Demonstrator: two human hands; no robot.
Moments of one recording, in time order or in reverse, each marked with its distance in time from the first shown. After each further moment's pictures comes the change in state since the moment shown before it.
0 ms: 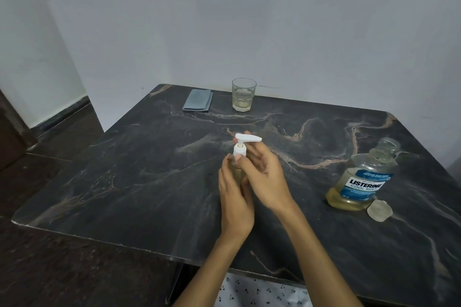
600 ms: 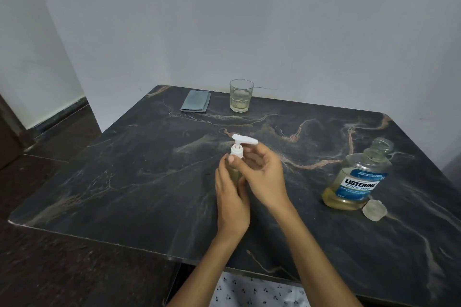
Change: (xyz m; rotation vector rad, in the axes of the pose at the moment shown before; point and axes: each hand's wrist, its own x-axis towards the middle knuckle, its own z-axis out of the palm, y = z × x) left_hand -0.001 0.003 -0.001 -0.008 0.008 -0.017; right_hand 0.002 -0.001 0.000 0.002 0.075 -0.052
